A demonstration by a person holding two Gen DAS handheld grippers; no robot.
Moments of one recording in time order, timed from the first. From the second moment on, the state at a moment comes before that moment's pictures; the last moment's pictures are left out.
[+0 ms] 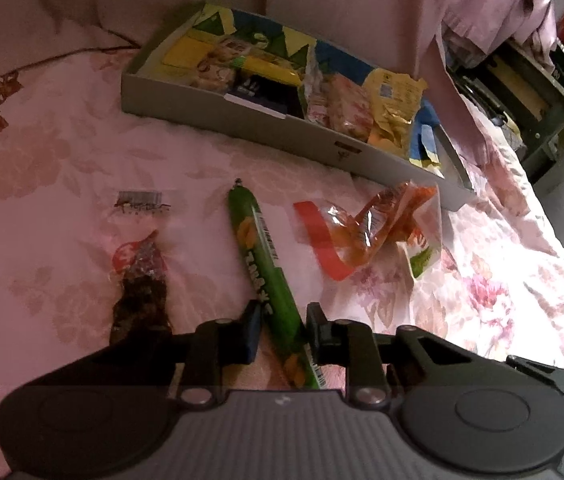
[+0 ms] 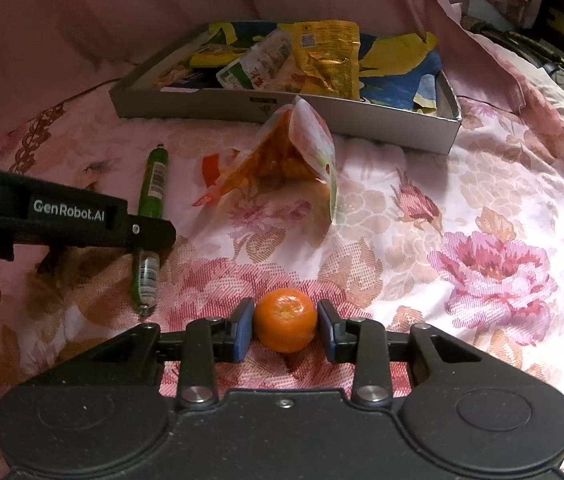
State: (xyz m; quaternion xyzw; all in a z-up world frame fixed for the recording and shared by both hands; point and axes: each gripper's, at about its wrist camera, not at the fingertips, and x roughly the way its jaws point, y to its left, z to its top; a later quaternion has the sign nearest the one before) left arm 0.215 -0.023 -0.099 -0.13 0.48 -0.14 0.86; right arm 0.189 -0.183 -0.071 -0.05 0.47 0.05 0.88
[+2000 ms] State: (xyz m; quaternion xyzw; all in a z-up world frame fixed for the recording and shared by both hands) left arm 0.194 -0.026 -0.056 -0.12 0.41 -0.16 0.89; right arm 0.181 -0.178 -0.035 -0.10 0.36 0.05 0.93
